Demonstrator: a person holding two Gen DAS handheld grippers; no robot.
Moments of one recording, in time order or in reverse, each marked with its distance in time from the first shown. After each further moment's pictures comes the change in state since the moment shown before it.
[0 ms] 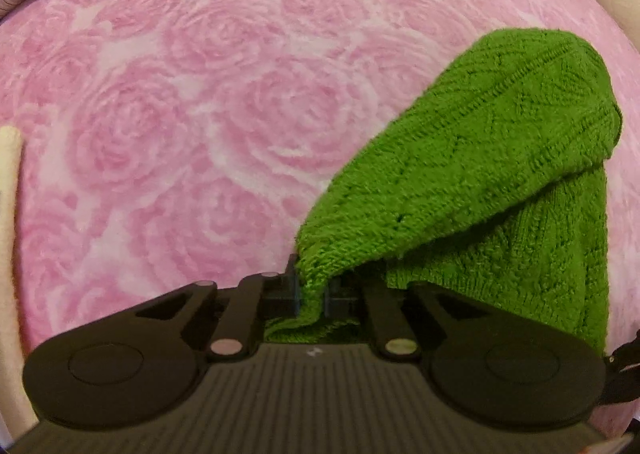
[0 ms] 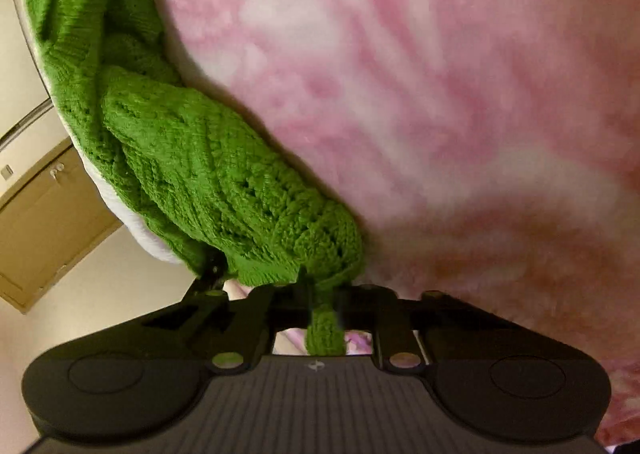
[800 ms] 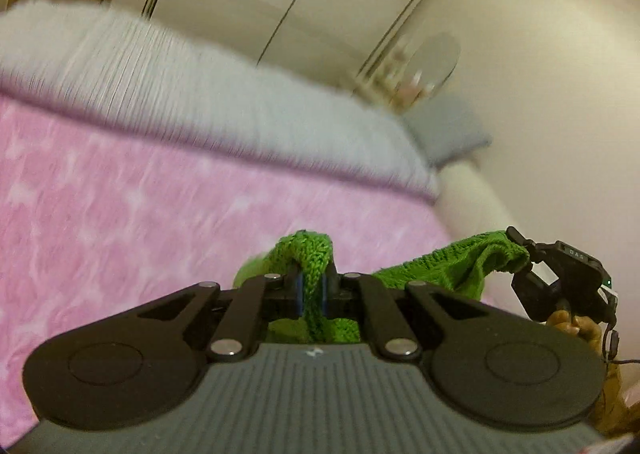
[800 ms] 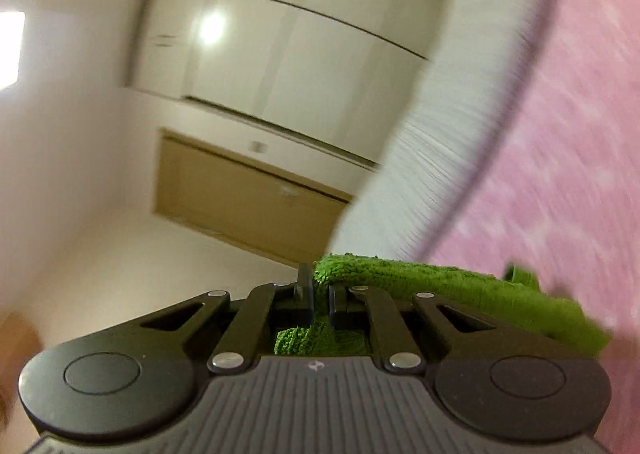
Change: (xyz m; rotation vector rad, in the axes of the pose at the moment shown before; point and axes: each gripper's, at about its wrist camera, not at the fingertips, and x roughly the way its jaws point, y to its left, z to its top) left arm -0.342 -0.244 0.044 -0.293 -0.560 -0.385; right arm -0.431 0.336 -0.024 -0.908 -0.383 0.451
